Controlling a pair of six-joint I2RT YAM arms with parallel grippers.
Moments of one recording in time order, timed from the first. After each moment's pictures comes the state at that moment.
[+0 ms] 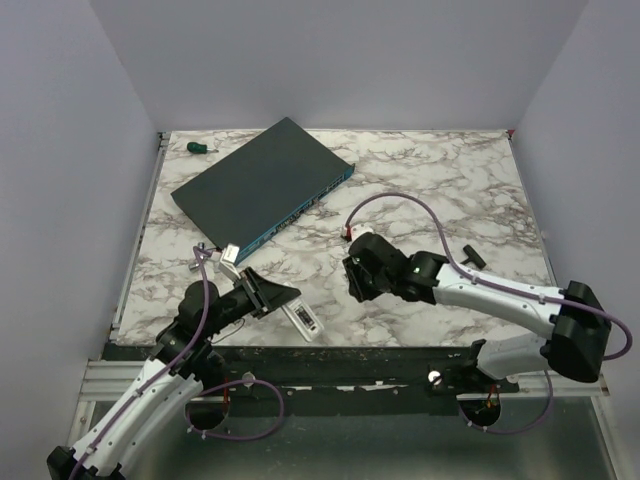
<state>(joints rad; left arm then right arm) -0.57 0.26 0.24 -0.14 0.36 -1.16 1.01 1.37 0.91 -0.51 0.19 0.39</state>
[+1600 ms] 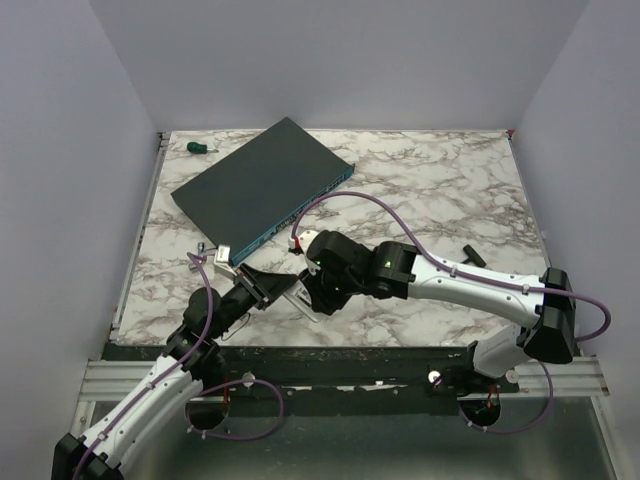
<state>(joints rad) -0.56 0.33 0.07 0.22 0.19 -1.29 1.20 1.51 1.35 -0.75 0.01 0.30</state>
